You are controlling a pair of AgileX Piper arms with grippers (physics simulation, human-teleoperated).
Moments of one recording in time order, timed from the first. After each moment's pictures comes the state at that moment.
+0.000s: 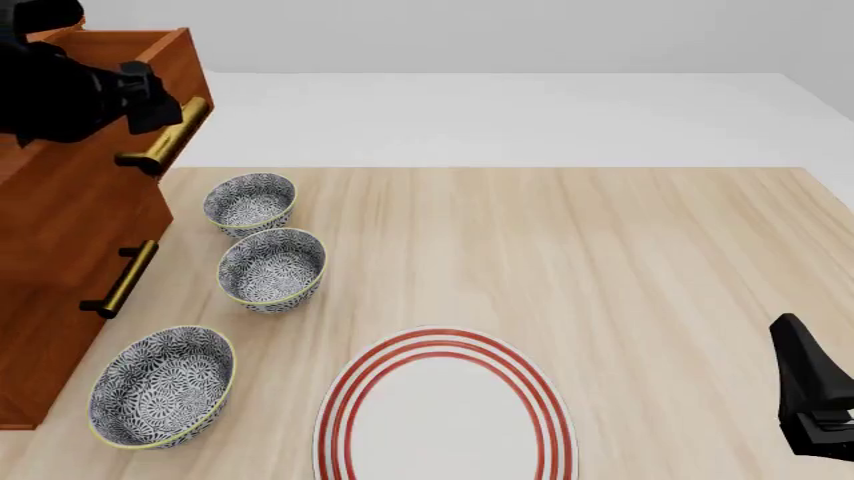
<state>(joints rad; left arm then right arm) -0.07 1.24 -1.15 0.61 -0.18 0.00 0.01 0.00 0.00 0.00</state>
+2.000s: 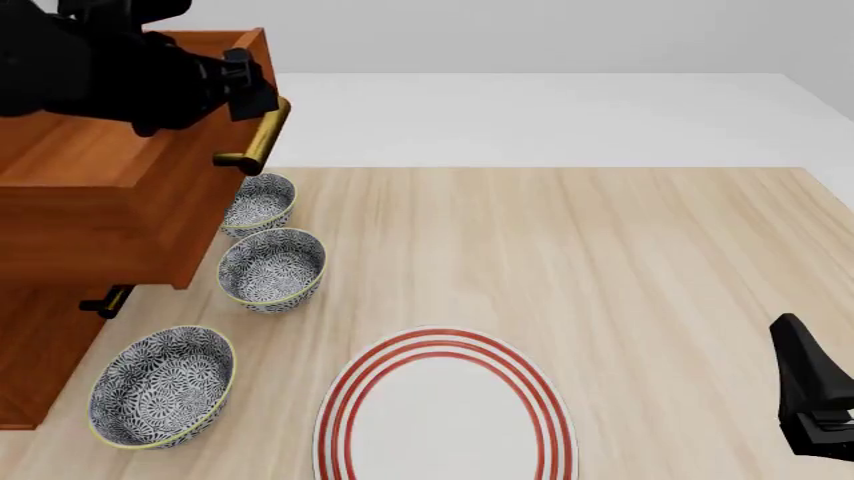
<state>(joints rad) -0.31 1.34 -1.21 0.53 -0.37 0.00 0.01 0.00 0.00 0.00</state>
